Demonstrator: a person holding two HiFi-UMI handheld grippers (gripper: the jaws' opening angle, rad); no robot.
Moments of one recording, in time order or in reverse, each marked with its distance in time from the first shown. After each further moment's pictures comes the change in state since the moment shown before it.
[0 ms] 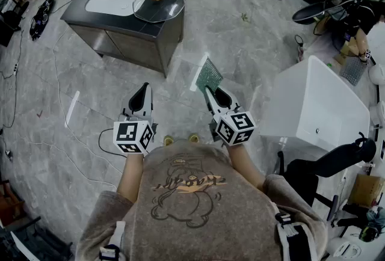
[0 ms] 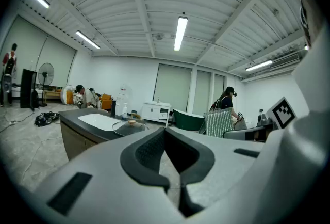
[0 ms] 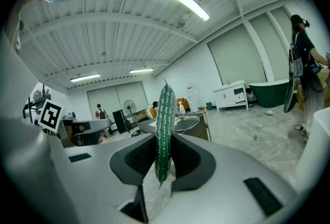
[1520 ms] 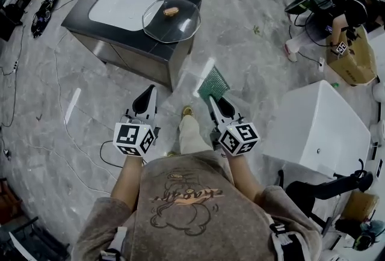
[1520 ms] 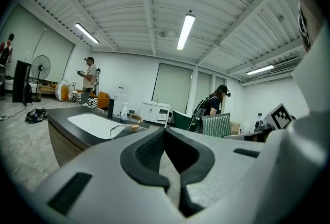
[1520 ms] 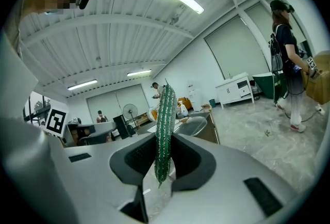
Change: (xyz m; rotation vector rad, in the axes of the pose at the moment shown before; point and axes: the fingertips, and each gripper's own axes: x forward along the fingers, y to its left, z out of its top) left arm 0.115 0.092 0.012 -0.029 -0.004 -0.044; right arm 0.139 -0.032 0.015 0.085 -0.014 0.041
